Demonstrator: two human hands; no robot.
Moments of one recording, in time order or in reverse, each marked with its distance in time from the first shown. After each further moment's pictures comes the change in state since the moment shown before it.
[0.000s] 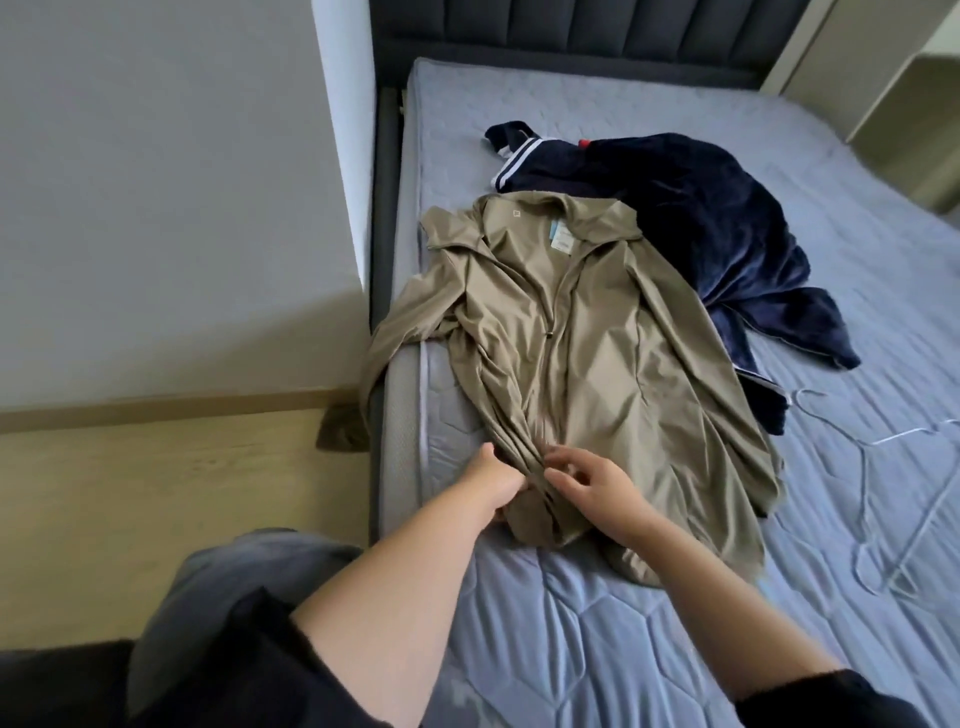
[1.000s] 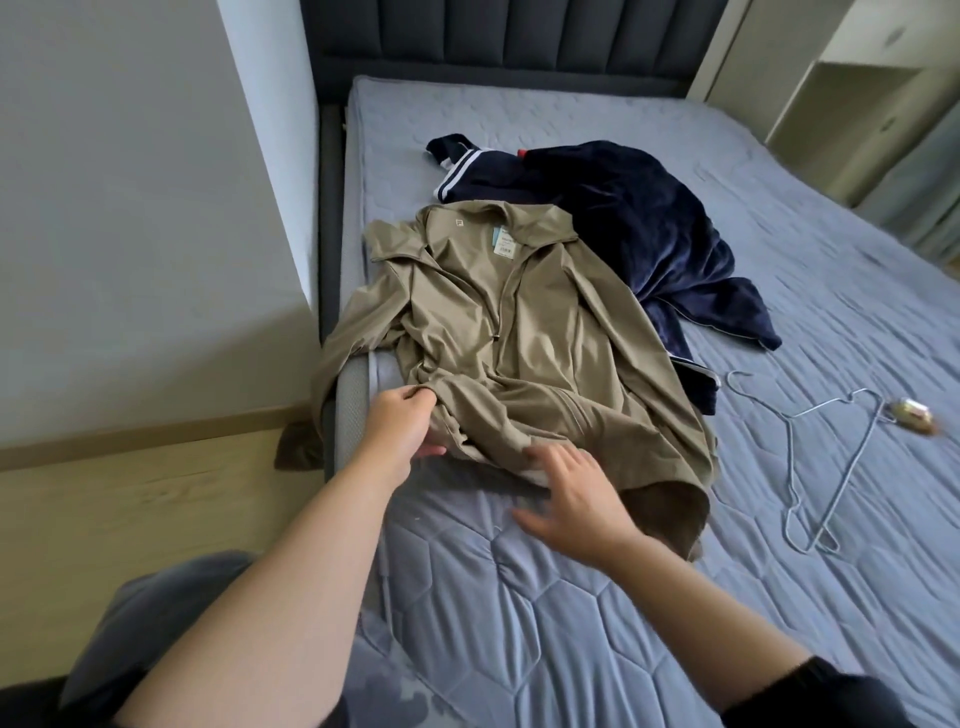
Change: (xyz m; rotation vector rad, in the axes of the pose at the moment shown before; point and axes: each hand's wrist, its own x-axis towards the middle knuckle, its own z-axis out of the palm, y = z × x) left_hand -0.053 0.063 -0.039 -0.217 0.215 0.273; right_hand -0.039 0.015 -0.013 -0.509 0.334 -0.343
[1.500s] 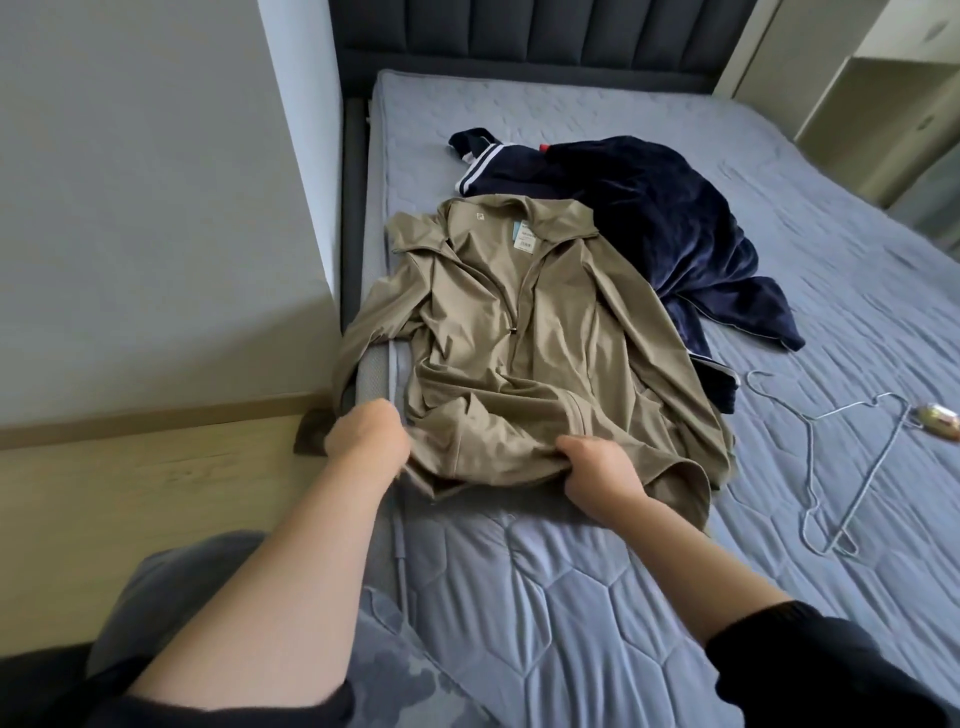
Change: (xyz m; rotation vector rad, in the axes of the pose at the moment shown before) left_hand 0.023 -0.024 -0.042 1.234 0.139 -0.095; right_hand 0.026 0.014 0.001 -0.134 -0.276 0.180
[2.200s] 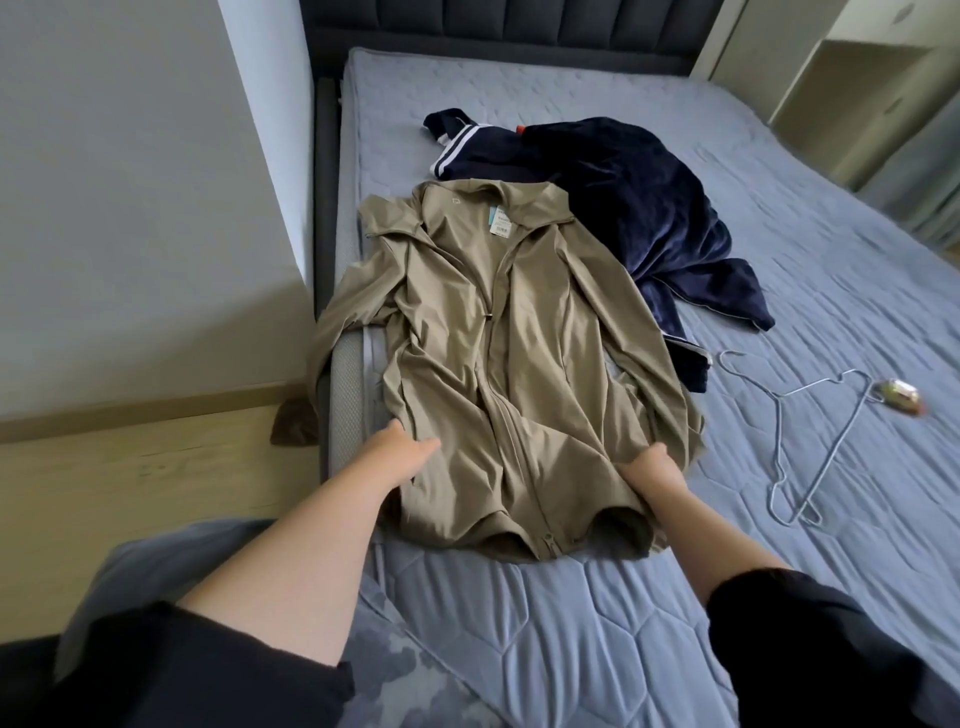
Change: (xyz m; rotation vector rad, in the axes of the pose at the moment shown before) left_hand -0.014 0.013 0.044 -0.273 -0.267 0.079; right_hand -0.017 0.087 0.012 0.407 -0.164 0.900
